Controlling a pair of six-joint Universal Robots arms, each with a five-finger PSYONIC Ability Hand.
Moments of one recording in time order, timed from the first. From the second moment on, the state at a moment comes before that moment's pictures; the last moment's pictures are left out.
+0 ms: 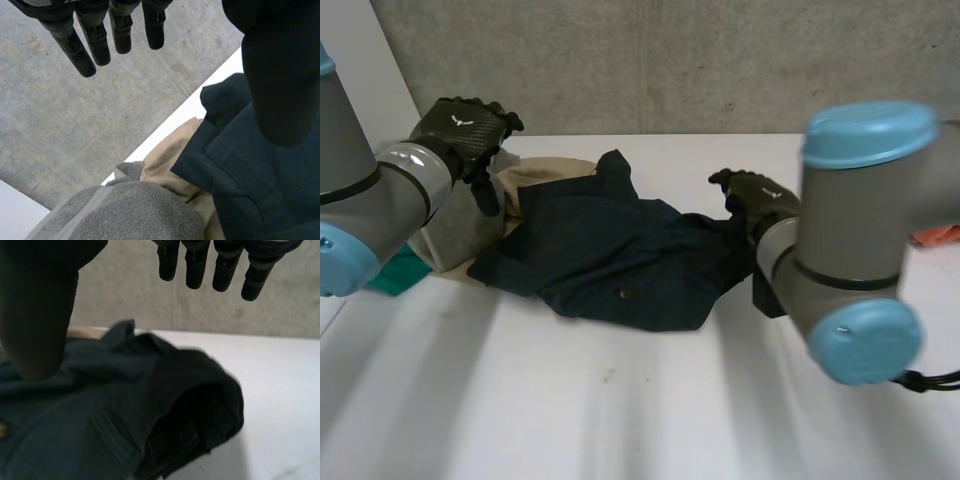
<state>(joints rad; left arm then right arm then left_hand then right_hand) 4.40 -1.99 -1.13 2.96 -1.49 3.59 2.19 -1.03 1.14 0.23 1.77 3.47 0.22 0.21 0.22 0.20 0.05 0.23 0.21 0.21 0.22 0.05</state>
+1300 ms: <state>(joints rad) 4.26 -2.11 -0.61 3.46 -1.71 3.48 2.12 -0.95 0.78 -0.65 1.60 2.87 1.17 1.19 1.18 1.20 0.98 1.14 1.17 1.18 1.20 1.00</state>
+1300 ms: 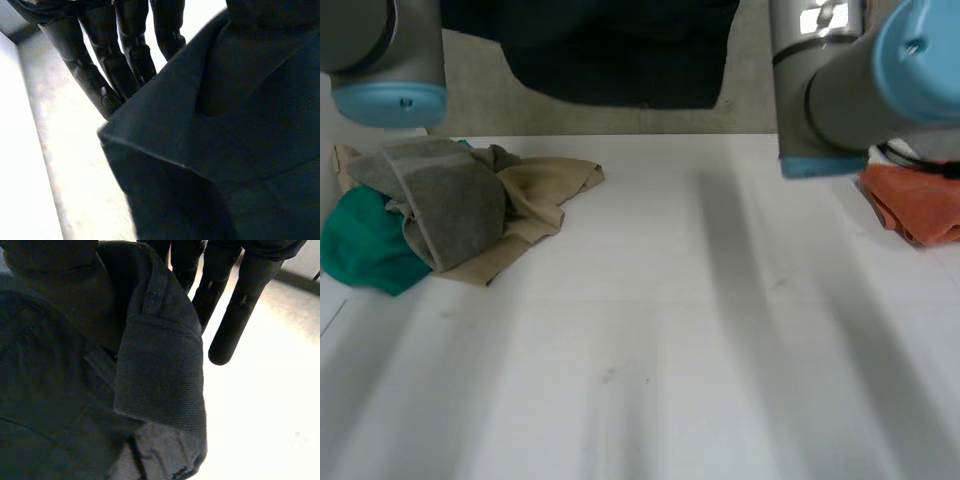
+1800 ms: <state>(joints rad) 4.30 -2.01 -1.55 3.30 -1.68 3.61 2.05 -1.02 1.52 -0.27 1.37 2.71 0.19 0.21 0.21 0.20 0.05 0.23 0.22 0.23 0.23 0.05</state>
